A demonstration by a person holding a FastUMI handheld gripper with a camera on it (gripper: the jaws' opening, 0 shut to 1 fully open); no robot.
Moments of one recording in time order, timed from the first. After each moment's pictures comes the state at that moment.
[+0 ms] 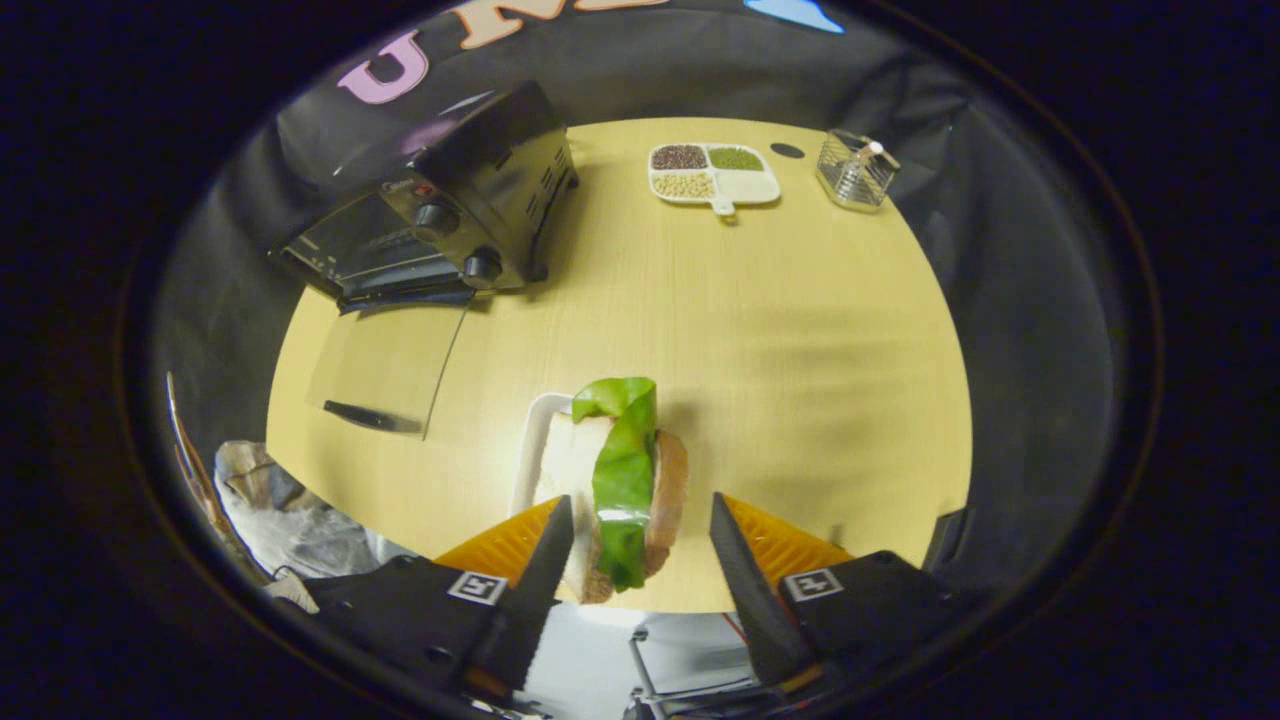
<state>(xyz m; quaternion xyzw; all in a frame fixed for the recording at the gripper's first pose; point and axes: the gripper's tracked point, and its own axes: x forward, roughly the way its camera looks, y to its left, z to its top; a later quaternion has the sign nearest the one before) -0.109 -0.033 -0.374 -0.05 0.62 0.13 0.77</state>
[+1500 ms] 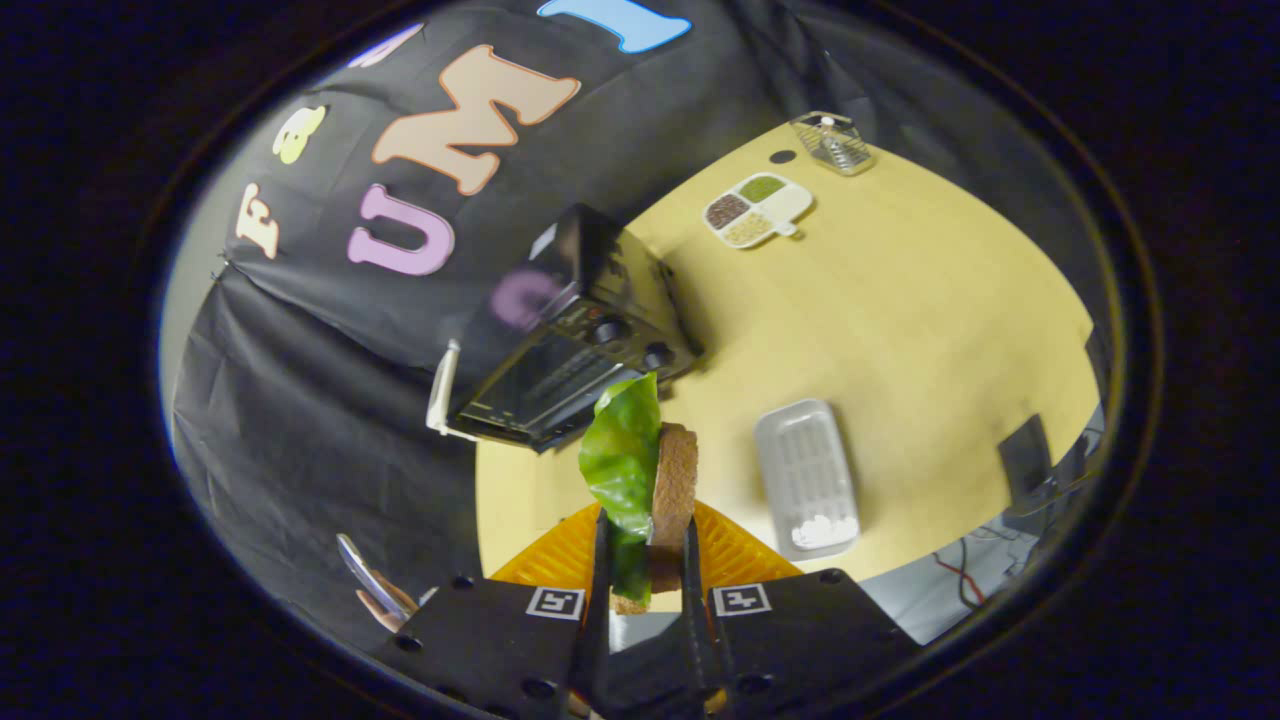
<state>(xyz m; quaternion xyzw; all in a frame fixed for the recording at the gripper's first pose) -0.138 0.095 -0.278 0.29 0.52 0.16 0.79</state>
